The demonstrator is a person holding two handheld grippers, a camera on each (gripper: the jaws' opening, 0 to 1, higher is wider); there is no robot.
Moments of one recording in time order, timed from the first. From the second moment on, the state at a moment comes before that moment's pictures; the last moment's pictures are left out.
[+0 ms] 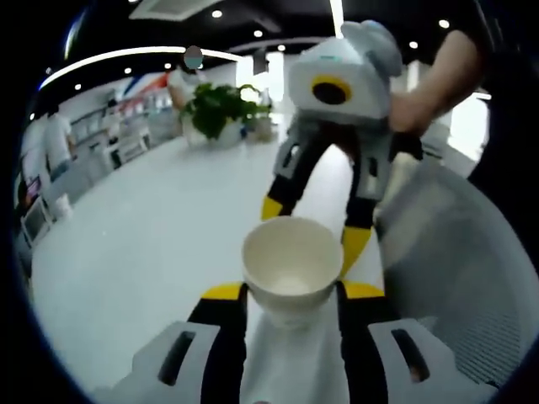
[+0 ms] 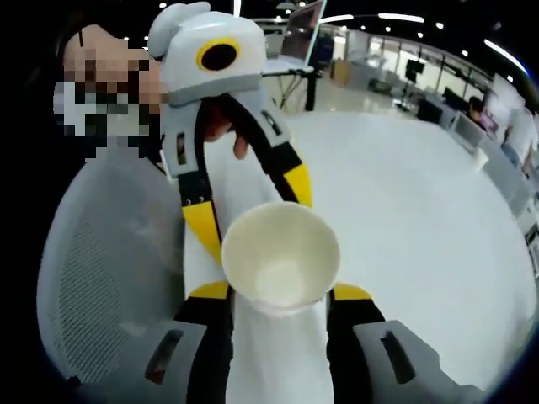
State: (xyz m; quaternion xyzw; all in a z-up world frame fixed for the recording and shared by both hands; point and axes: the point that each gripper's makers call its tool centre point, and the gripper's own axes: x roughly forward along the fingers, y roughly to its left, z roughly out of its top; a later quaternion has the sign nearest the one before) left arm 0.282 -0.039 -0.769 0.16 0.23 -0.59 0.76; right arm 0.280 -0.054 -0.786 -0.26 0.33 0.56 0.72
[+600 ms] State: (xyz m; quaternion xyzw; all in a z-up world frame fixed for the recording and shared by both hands) left arm 0.320 -0.050 -0.746 0.17 0.21 -0.60 0.75; right arm 0.316 -0.064 -0.762 -0.23 0.31 0.53 0.75
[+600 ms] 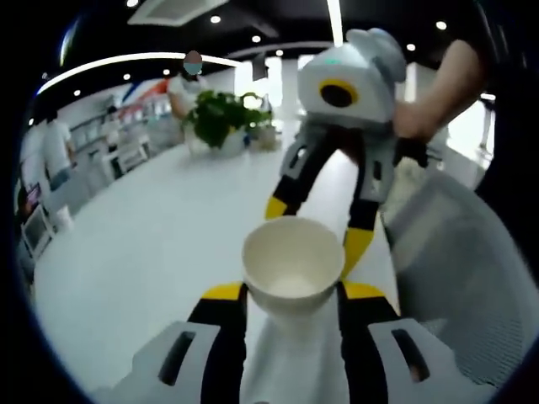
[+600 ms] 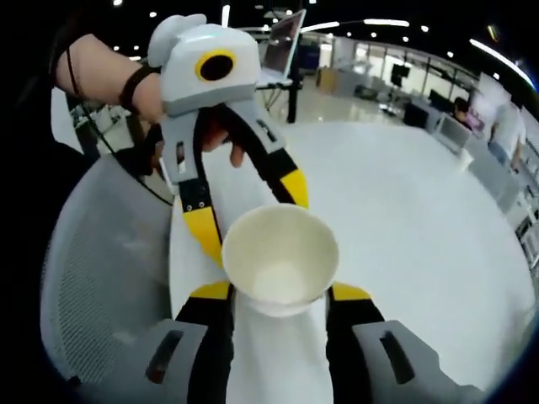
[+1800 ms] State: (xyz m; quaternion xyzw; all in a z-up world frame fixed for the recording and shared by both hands) left arm 0.445 -0.068 -0.734 0.18 0.20 -0.58 0.77; right arm 0.441 -0.078 -0.748 -0.23 0.30 0.49 0.78
